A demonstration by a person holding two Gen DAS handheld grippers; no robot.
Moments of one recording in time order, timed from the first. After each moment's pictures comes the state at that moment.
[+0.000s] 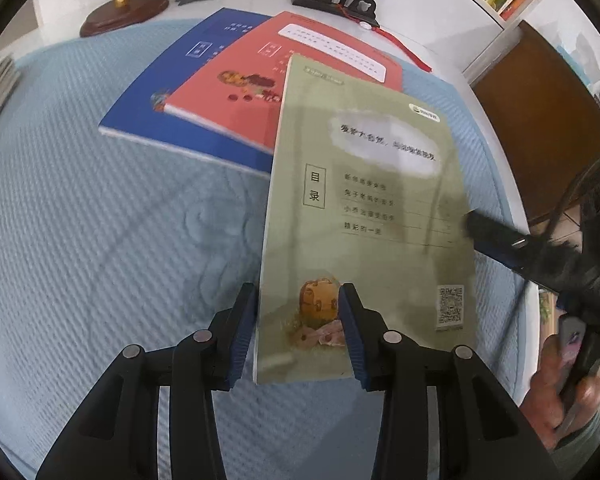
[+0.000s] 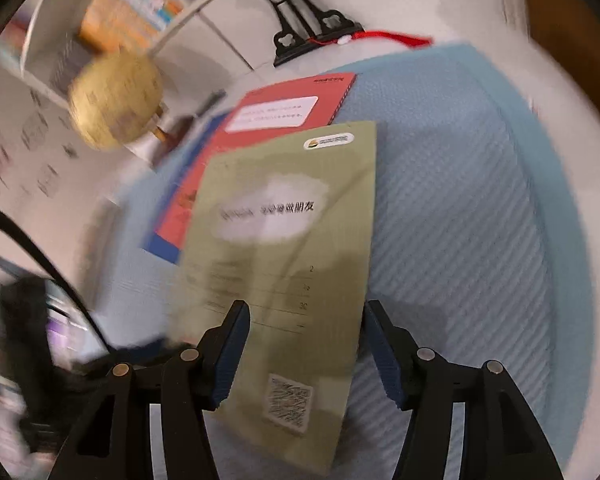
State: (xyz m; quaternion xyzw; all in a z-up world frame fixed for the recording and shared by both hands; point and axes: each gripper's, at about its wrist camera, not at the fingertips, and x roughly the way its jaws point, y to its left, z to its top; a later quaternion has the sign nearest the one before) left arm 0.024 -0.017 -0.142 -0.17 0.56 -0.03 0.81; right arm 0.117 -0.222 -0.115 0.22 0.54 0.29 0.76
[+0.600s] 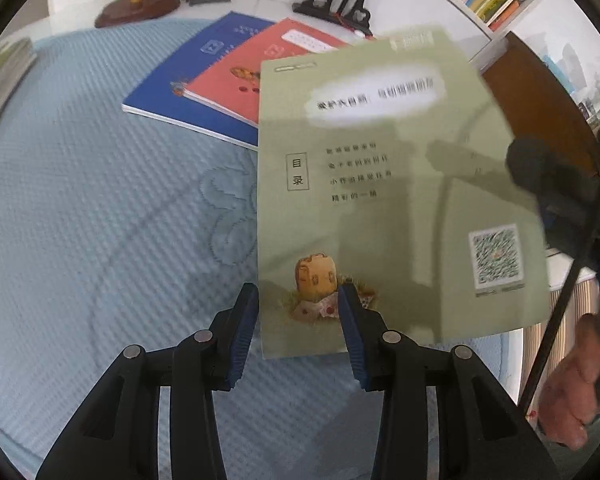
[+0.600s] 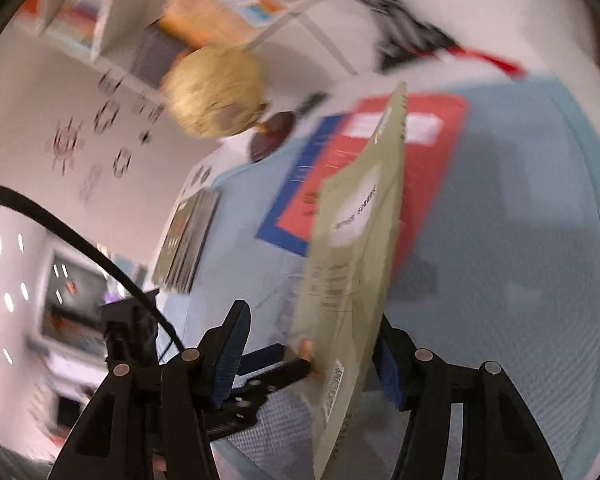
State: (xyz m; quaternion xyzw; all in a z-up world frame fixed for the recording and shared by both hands) left arm -0.016 -0.012 -0.124 -0.18 0.54 -0.04 0.82; right arm 0.077 -0.145 -0.037 0.12 0.50 0.39 0.76
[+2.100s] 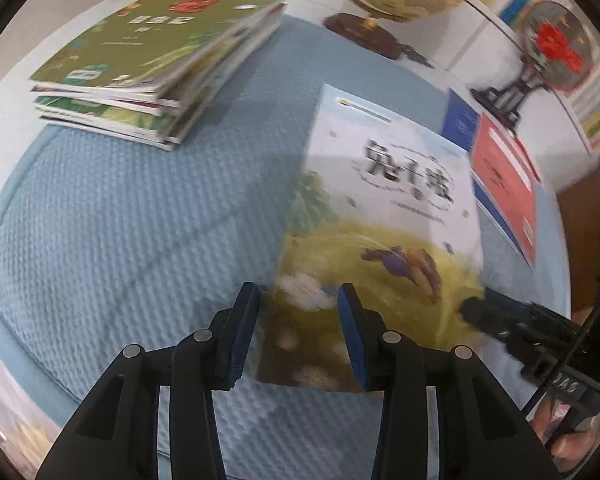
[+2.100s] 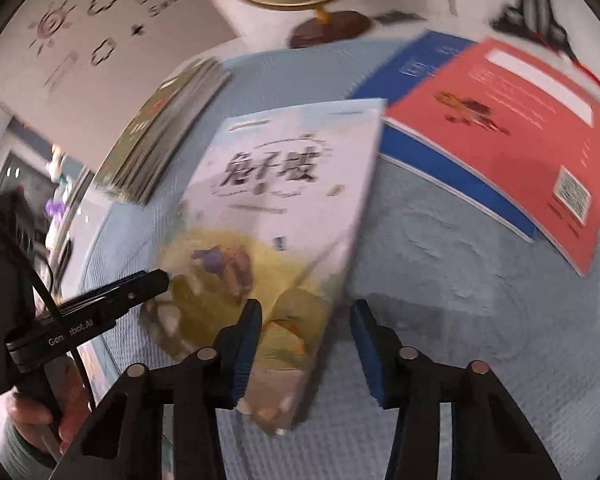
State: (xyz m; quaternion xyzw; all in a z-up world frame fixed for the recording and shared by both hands) left arm -0.100 0.161 -0.133 -0.25 0.50 0.14 0.82; right arm 0.032 0.028 -0.125 -0.06 0.55 0.38 0.74
